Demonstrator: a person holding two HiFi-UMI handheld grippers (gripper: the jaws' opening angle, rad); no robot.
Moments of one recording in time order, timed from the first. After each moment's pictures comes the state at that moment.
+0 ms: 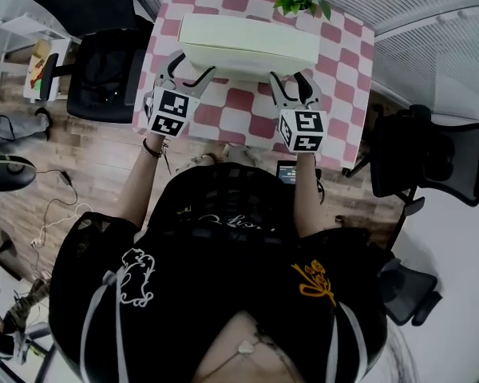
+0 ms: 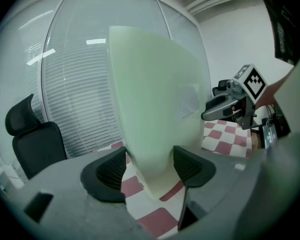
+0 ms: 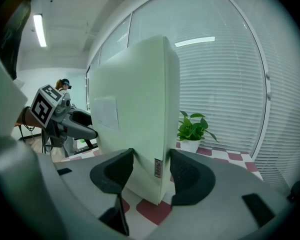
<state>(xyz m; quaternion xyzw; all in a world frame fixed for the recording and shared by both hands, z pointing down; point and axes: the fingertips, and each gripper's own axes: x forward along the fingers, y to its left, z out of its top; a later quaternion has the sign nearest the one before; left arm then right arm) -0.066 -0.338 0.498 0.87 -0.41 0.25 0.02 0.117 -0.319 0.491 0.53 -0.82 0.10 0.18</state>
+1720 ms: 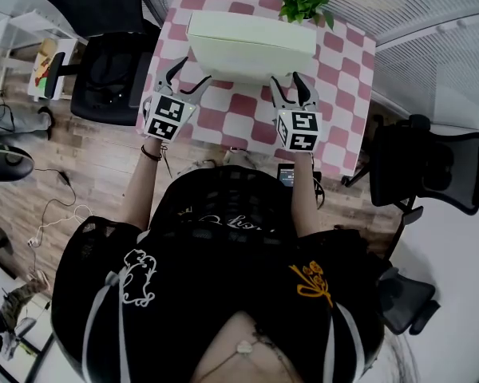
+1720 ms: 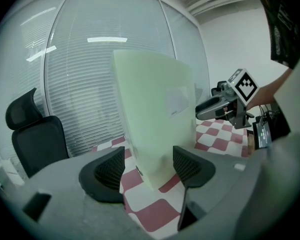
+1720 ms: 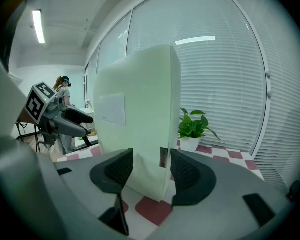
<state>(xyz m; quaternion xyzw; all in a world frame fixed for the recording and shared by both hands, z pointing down) -0.088 -0.327 0.510 0.88 -0.41 0.25 0.03 0.111 -0.324 0.506 0.54 -0.81 0.10 0.19</state>
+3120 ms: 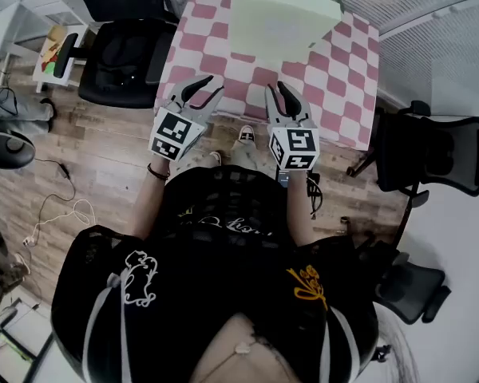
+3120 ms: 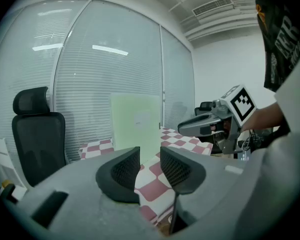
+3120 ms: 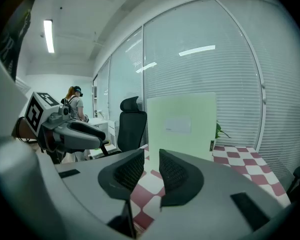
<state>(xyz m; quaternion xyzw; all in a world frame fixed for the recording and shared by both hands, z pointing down) -0.119 -0.168 0.470 0.92 -0.36 0.16 0.05 0.005 -0.175 0.464 0.53 -0.84 0.08 0.13</state>
